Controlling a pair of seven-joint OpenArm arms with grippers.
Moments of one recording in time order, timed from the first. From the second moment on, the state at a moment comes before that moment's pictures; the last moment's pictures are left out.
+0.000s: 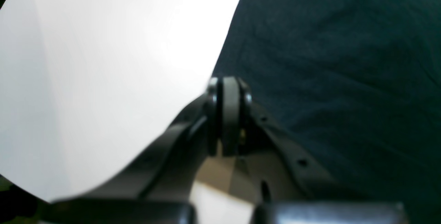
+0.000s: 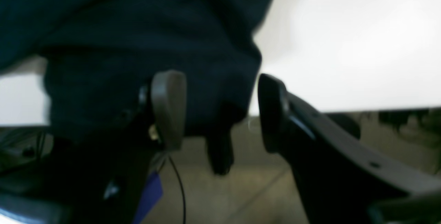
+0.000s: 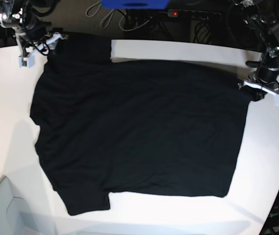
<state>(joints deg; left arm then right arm) 13.4 -4.4 -37.2 100.4 -19.6 -18.8 41.3 -34.3 4.0 25.7 108.1 25.8 16.8 -53.0</state>
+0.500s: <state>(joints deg) 14.4 -4.3 -37.3 100.6 -19.6 -18.8 41.3 -34.2 4.5 16.8 106.8 26.7 16.8 -51.0</state>
